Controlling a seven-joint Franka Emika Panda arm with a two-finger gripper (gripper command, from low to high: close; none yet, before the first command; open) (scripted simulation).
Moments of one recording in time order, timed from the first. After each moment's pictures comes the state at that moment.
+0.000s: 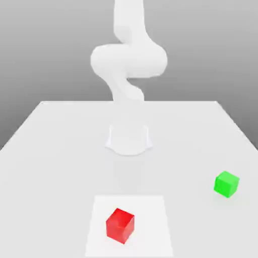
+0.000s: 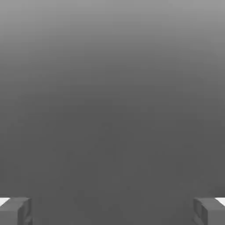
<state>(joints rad) -0.03 -0.71 0.02 -2.33 -0.01 2.34 0.85</state>
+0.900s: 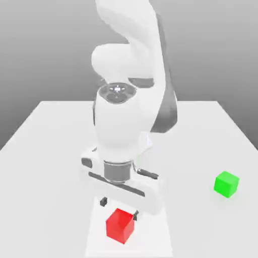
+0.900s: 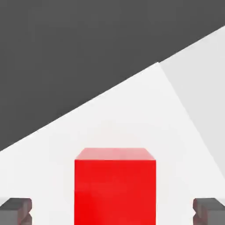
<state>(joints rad) -0.13 0.27 0.07 -2.59 -0.07 2.87 1.31</state>
